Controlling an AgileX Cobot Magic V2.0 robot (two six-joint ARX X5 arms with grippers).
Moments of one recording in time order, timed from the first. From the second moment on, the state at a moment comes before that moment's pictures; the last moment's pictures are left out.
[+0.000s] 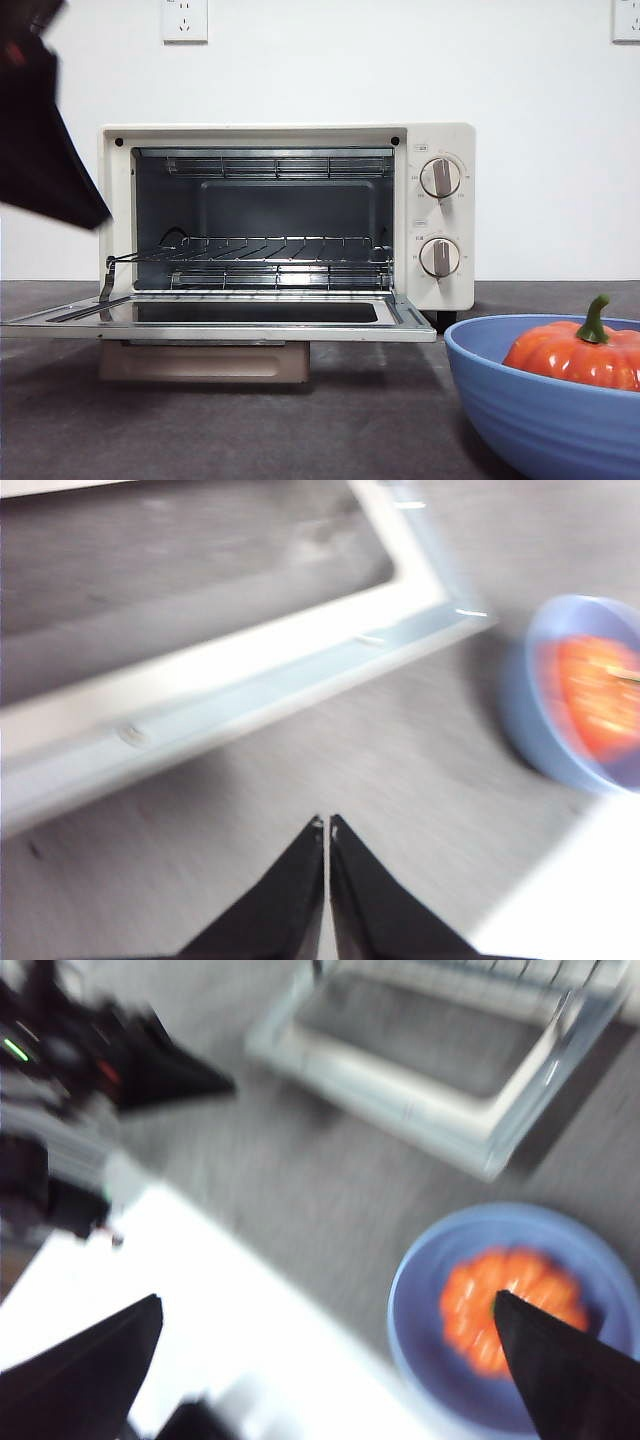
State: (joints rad) left arm -0.57 0.84 0.61 -0.53 0.31 -0.24; right arm 0.79 0.73 0.98 -1.00 -0.27 0.44
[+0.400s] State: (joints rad) left arm -0.57 0.59 0.83 -0.84 0.31 -0.18; right arm 0.85 0.95 0.99 -1.08 -0.29 0.47
